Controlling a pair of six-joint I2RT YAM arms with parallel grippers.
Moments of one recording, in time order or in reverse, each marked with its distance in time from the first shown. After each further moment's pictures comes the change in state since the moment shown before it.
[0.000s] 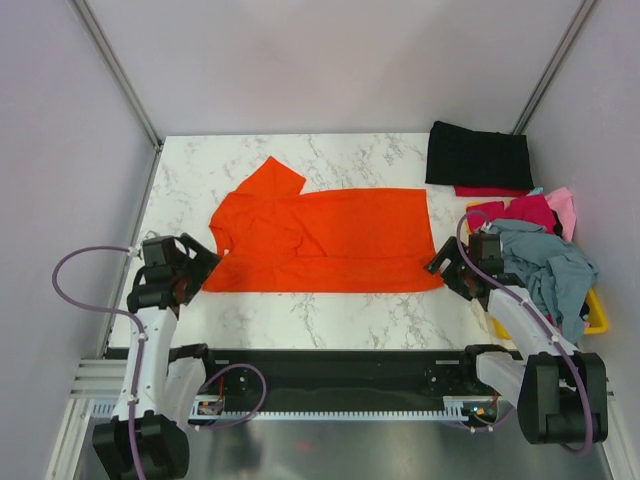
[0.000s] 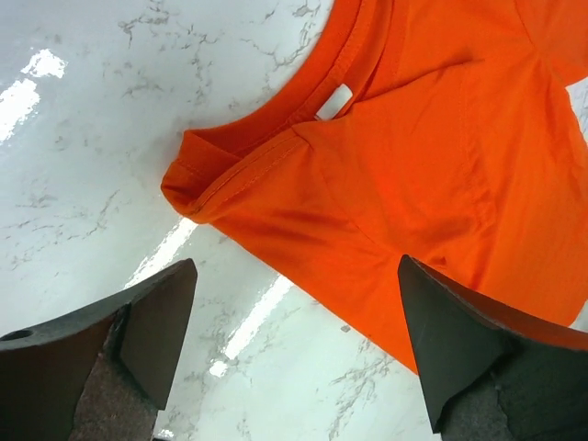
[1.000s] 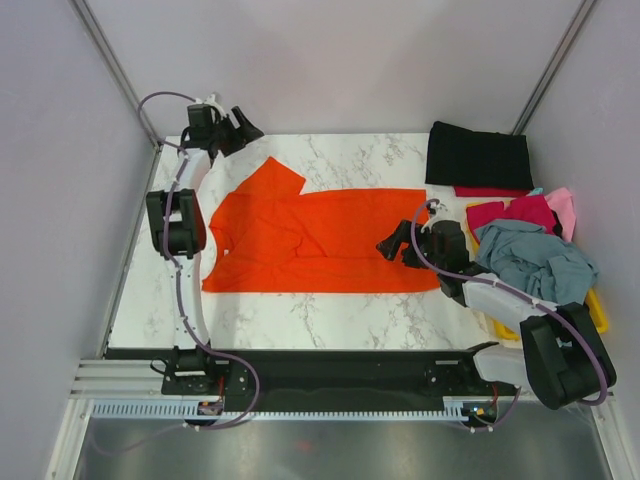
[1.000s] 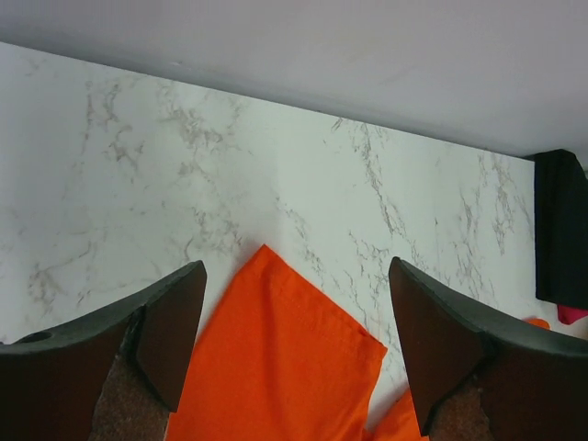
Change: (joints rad) left arm -0.108 1.656 1.538 0.436 0.420 0.286; right arm 0.315 0.191 0.023 0.537 -0.089 -0.048
